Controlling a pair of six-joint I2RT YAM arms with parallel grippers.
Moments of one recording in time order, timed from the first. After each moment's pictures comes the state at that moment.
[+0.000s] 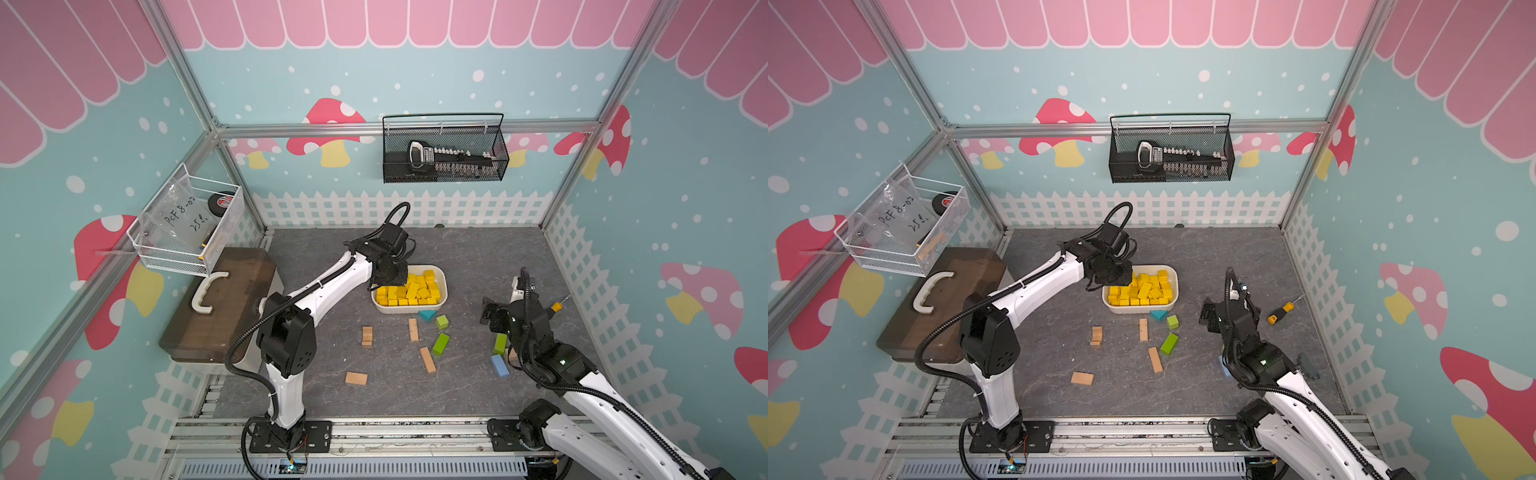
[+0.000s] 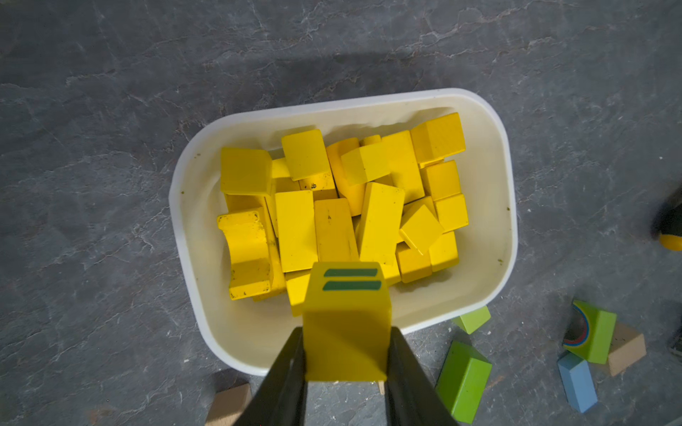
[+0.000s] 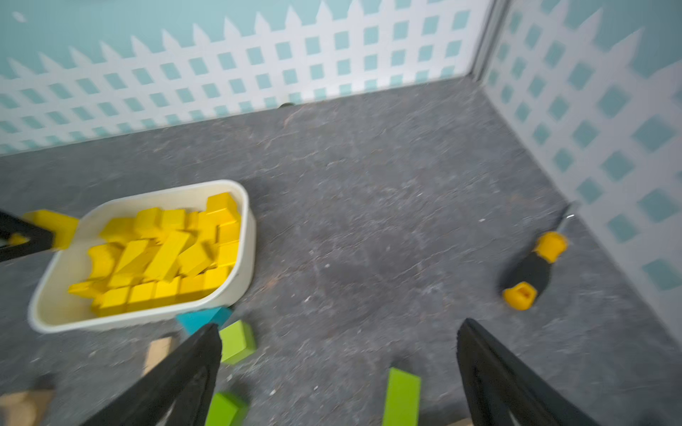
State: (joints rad) left arm -0.57 1.94 1.74 -0.90 0.03 -0.49; right arm 0.54 0.75 0.65 -0.43 0.59 0.35
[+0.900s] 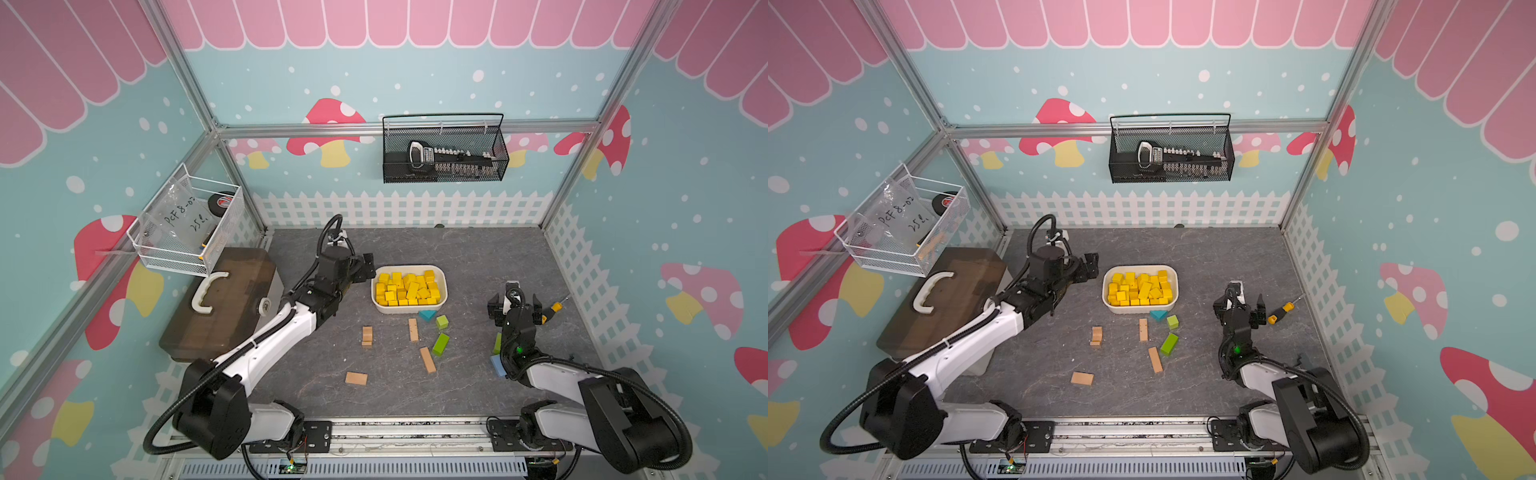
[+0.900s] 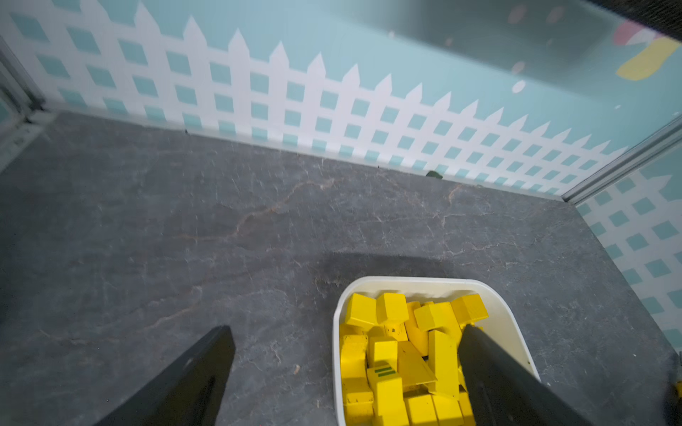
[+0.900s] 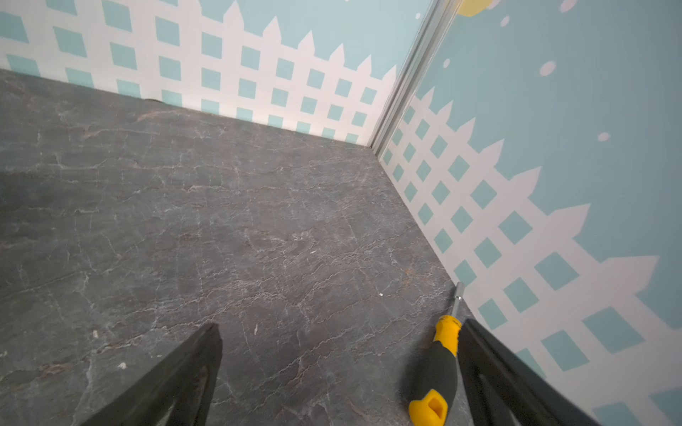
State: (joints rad) left arm -0.44 1.28 0.88 0.04 -0.25 -0.37; right arm 0.25 1.32 0.22 0.86 0.58 -0.21
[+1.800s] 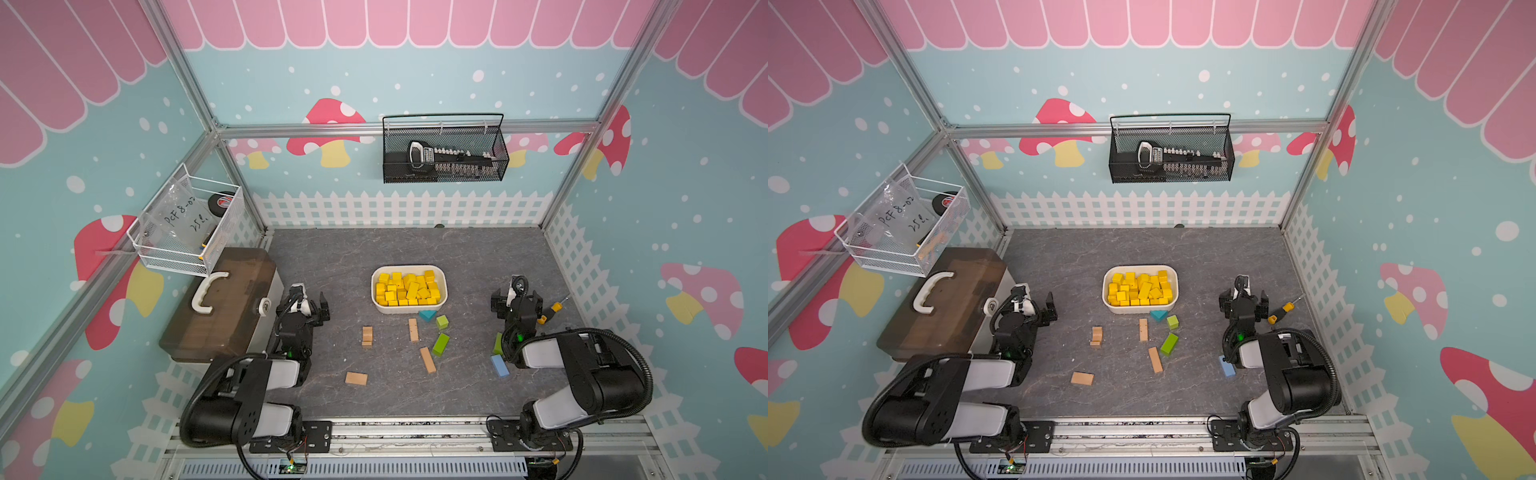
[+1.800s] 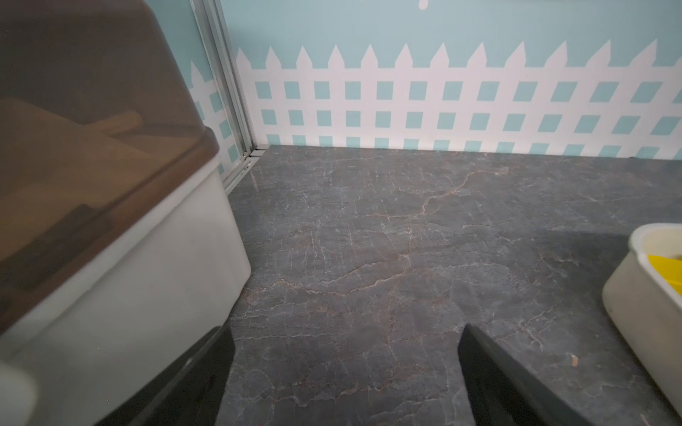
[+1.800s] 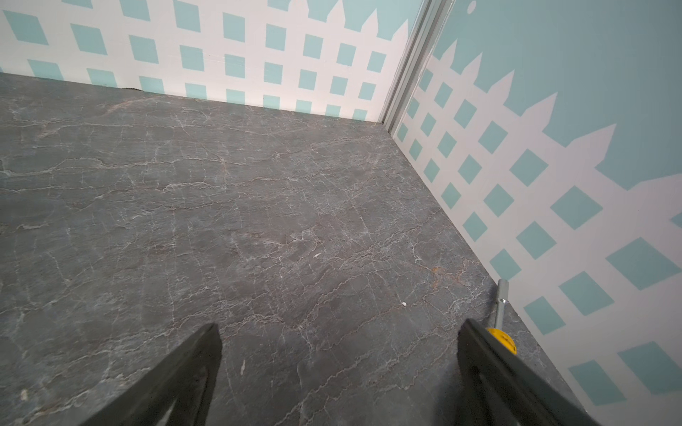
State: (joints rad) left arm -0.10 1.49 0.17 1.12 -0.25 -0.03; right arm 0.10 1.53 0.31 0.93 0.44 -0.13
